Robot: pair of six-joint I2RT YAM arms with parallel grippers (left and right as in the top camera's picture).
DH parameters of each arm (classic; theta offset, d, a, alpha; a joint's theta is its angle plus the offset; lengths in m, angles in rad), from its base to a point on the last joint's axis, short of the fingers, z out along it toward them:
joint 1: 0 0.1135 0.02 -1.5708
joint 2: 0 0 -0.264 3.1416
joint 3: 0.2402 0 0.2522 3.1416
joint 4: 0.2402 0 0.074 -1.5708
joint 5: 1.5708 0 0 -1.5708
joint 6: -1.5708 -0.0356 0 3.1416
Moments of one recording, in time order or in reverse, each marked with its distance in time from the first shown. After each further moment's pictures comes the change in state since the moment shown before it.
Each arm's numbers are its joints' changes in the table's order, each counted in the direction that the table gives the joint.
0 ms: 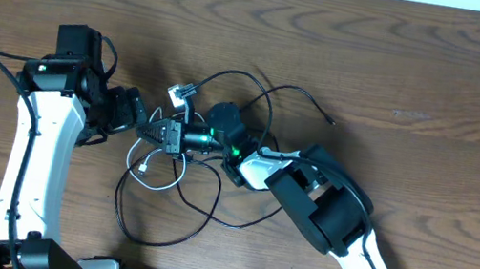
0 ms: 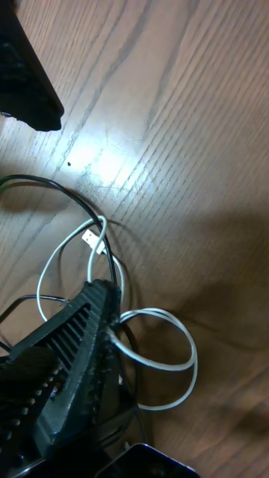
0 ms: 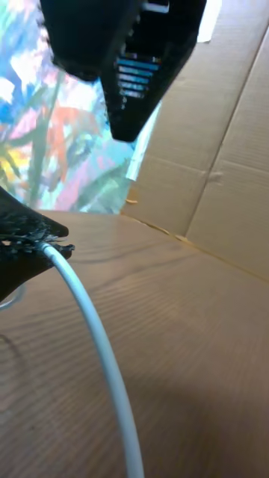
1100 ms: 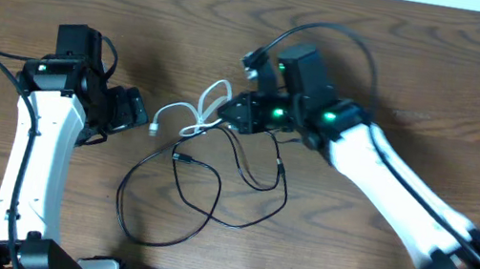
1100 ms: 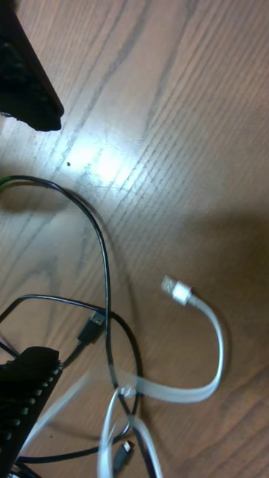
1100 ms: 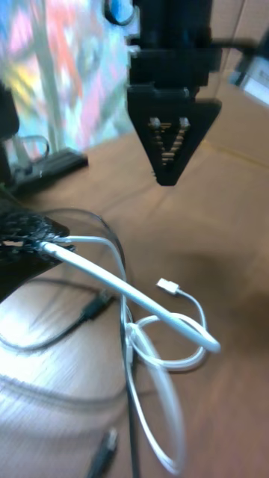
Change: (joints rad) left arm 0.000 0.000 0.002 0.001 0.000 0.000; right arm -0.238 -0.712 0.006 1.410 0.119 0.639
